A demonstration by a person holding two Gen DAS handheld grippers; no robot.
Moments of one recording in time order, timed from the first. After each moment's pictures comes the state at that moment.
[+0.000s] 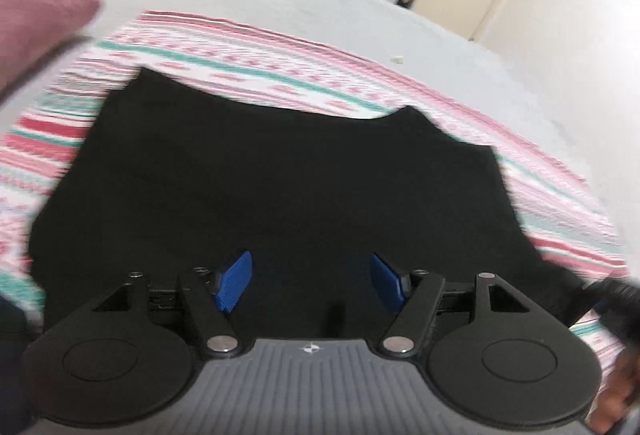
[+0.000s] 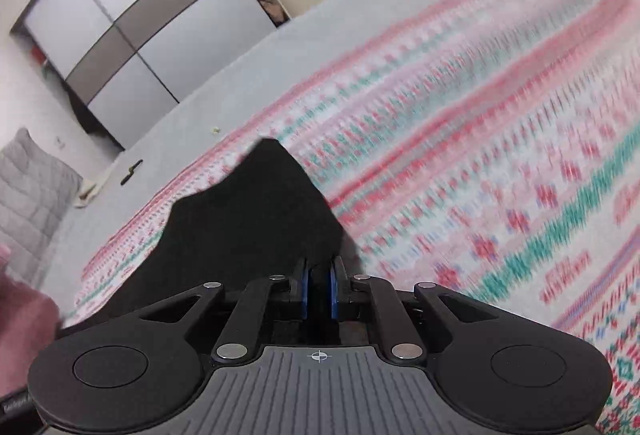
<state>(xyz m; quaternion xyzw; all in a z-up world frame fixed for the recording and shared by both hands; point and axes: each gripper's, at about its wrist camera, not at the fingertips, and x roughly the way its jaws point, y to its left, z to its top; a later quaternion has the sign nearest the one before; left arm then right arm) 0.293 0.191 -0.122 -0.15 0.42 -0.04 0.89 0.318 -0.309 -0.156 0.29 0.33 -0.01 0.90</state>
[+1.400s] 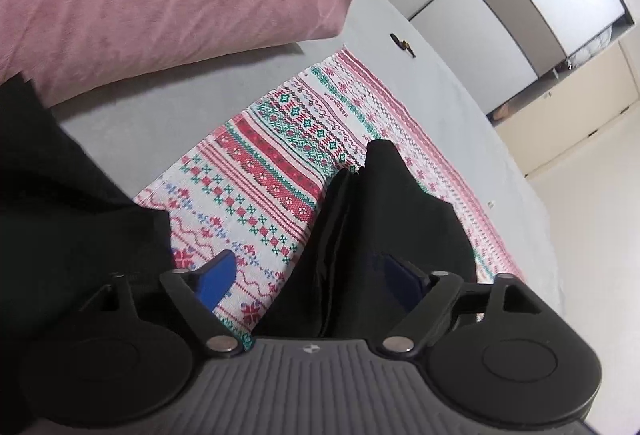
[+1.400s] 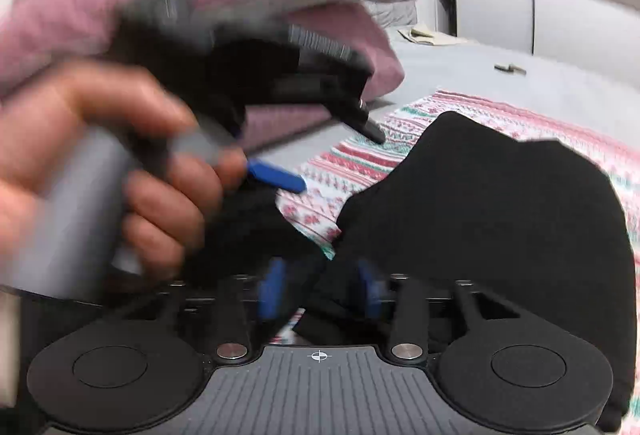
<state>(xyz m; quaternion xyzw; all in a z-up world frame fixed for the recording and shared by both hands) 0.267 0.375 -0.126 -0.37 0.38 0.07 0.84 0.238 0.035 -0.128 -0.04 0.29 0.43 0.85</state>
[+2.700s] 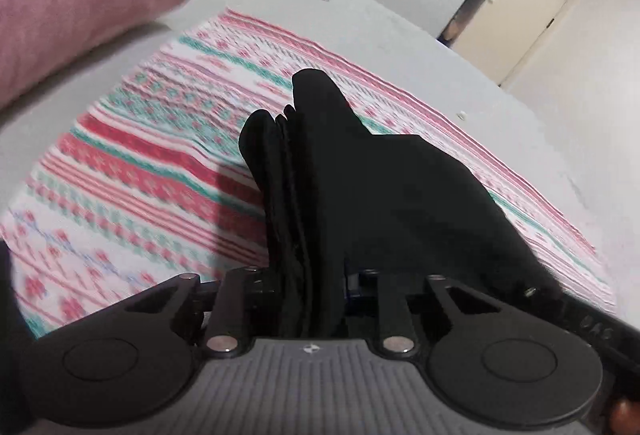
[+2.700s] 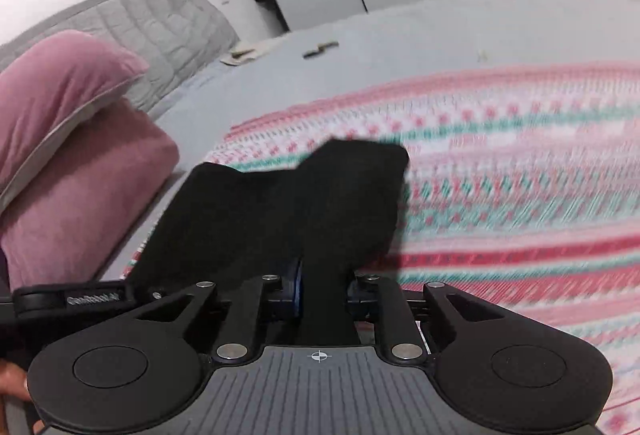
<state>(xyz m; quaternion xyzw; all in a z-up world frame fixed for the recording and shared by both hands) 0.317 0.276 -0.140 -0.24 0.41 -0.02 0.88 0.382 -0.093 -0.129 0.12 0.35 0.25 0.89</state>
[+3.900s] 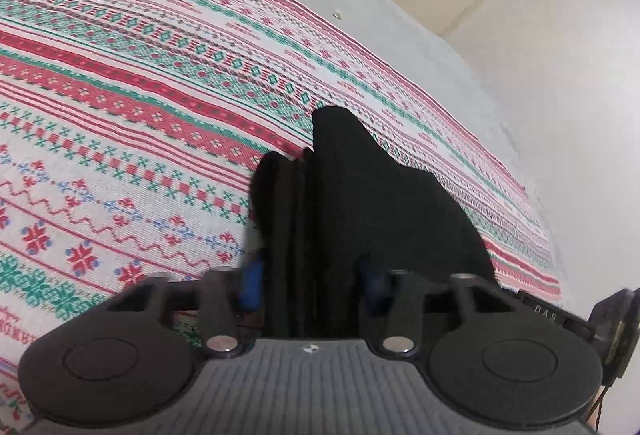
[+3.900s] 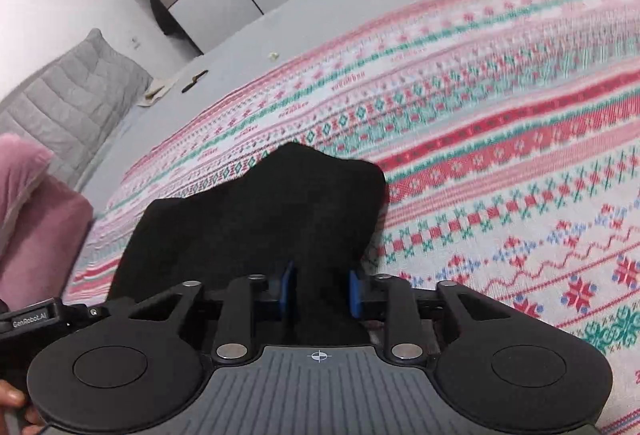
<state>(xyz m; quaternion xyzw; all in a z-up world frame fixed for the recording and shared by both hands) 0.313 0.085 -0.159 -0.27 0.44 -0.12 0.85 0.377 -0.375 -0.195 0.22 0.39 0.17 0.88</state>
